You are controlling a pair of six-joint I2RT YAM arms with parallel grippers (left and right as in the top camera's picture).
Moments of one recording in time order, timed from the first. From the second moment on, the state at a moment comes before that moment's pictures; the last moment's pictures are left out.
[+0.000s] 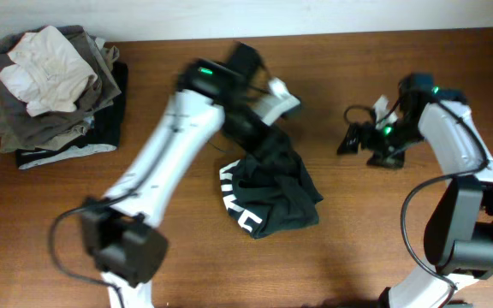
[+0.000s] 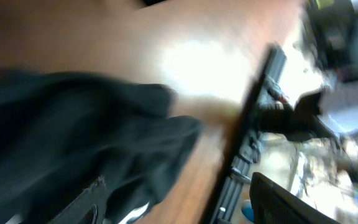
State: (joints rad) left arm -0.50 2.01 2.04 -1.41 0.69 0.29; right arm -0.15 1.88 1.45 -1.16 -0.44 0.07
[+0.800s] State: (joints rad) left arm 0.00 1.98 1.68 -1.27 0.38 -0.03; right arm 0.62 1.95 1.79 -1.20 0.06 0.17
